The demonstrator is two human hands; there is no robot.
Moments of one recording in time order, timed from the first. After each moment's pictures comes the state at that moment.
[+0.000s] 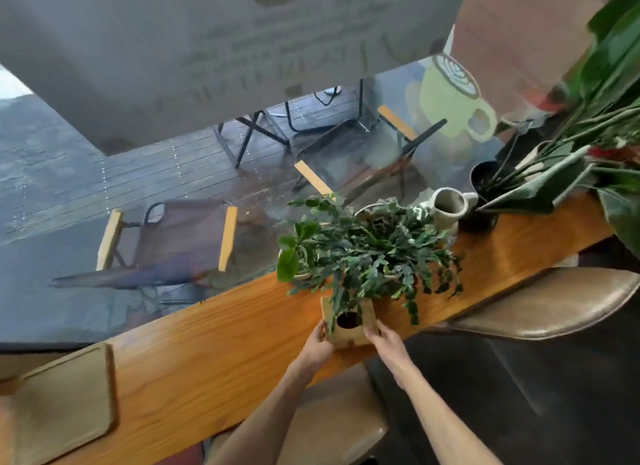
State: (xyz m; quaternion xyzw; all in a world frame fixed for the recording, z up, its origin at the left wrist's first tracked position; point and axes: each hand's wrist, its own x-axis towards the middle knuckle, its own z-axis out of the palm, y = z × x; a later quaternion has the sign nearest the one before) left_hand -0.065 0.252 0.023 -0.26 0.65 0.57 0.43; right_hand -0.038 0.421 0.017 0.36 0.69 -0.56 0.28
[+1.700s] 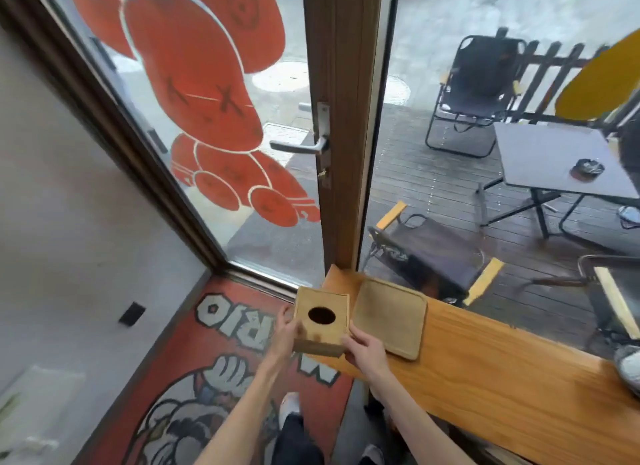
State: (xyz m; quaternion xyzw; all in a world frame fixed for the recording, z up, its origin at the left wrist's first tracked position) left_hand 0.241 -0.417 0.115 -0.49 0.56 0.66 -0.03; right_hand 0.152 -0.262 0.100 0.01 0.71 -0.55 0.44
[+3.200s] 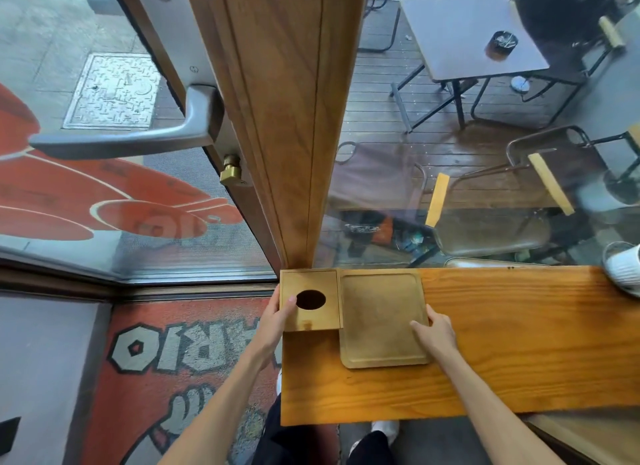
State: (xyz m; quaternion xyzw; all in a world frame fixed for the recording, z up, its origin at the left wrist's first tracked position) left_hand 0.063 -0.543 -0.064 -0.32 0.60 0.71 0.19; right_hand -0.006 -0.234 -0.051 0.27 0.86 -0.28 0.33
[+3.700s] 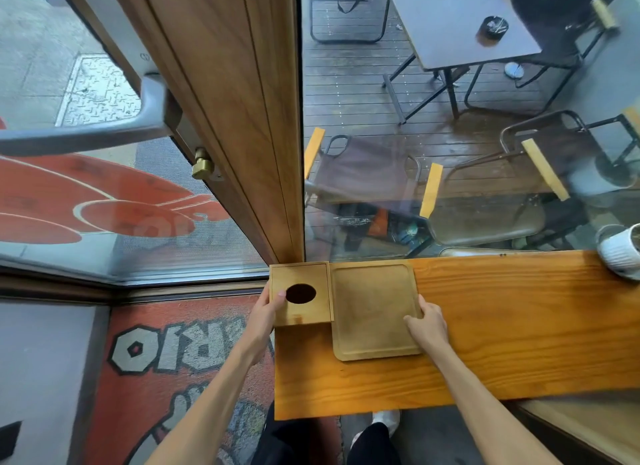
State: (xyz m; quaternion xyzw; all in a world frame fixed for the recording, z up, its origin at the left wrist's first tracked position) left_hand 0.060 -0.539 -0.062 -0.34 0.60 0.70 0.20; right_hand 0.000 -0.230 -0.055 0.25 0.87 -0.30 0.31
